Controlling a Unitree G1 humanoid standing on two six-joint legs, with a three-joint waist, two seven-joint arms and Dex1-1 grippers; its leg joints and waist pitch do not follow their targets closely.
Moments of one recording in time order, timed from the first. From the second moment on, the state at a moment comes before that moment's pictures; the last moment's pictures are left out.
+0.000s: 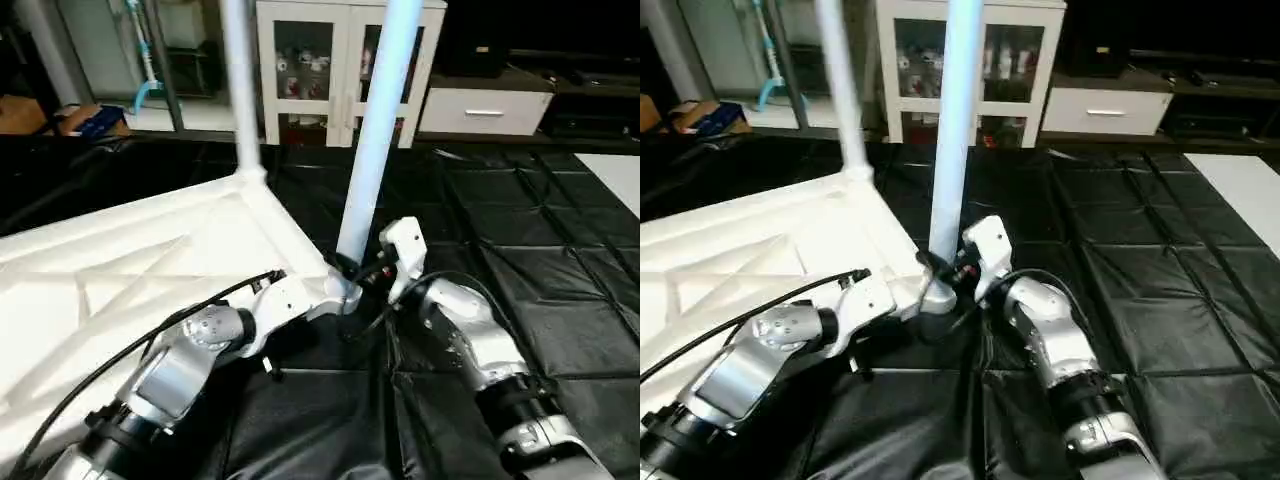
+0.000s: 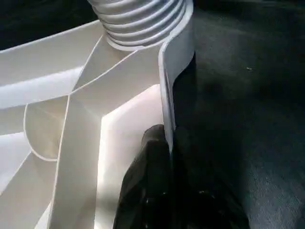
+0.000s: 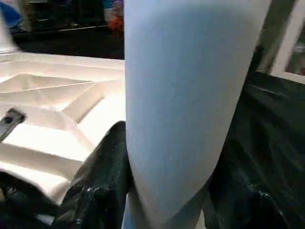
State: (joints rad) left arm -0.34 0.40 -0.41 0.09 0.17 0.46 -0.69; right arm -0.49 -0.13 0.16 0.58 0.23 -0.02 0.59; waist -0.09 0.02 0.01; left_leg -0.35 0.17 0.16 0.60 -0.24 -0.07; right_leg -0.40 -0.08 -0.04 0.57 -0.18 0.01
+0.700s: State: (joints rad) left arm -0.49 0.21 -0.41 0.21 0.23 0.59 -0.47; right arm -0.65 0.01 0.16 0.77 0.11 -0.13 0.04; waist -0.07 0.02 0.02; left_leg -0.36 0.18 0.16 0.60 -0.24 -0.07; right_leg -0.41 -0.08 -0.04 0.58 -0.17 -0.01
